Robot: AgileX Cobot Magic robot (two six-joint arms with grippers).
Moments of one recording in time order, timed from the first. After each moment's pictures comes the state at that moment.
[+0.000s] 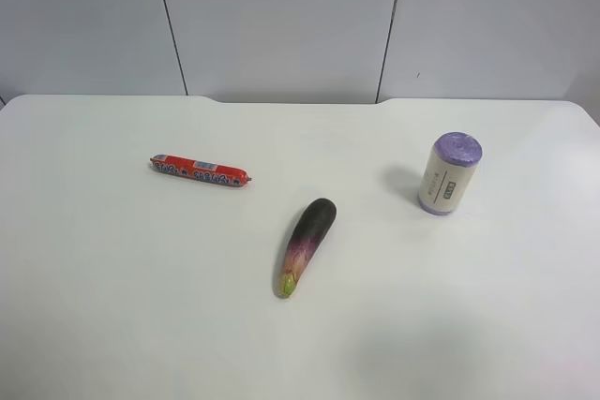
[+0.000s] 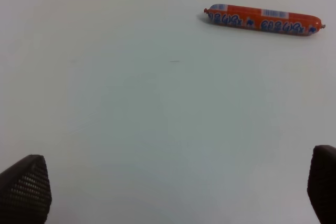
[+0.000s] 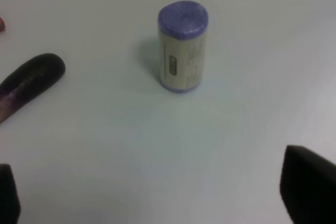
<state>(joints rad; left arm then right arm) 0.03 -0.01 -0.51 -0.07 1.06 0.07 0.09 0.00 -0.51 0.17 1.05 -0.13</state>
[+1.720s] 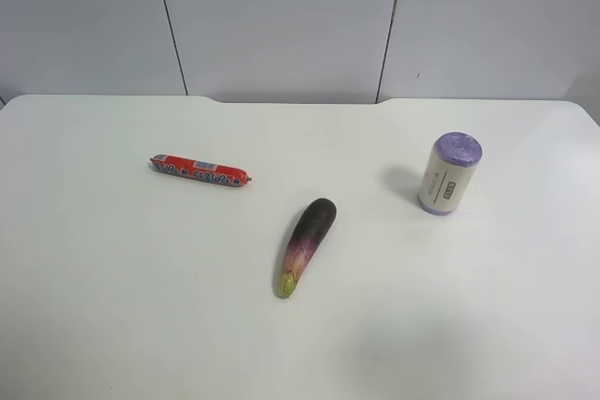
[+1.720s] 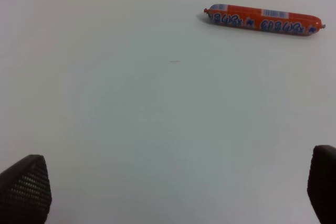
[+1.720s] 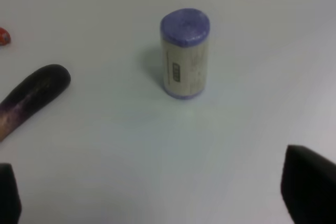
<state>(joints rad) 0.03 -0.01 -0.51 -0.07 1.06 0.07 0.09 0.00 -0.51 0.17 1.03 -0.08</state>
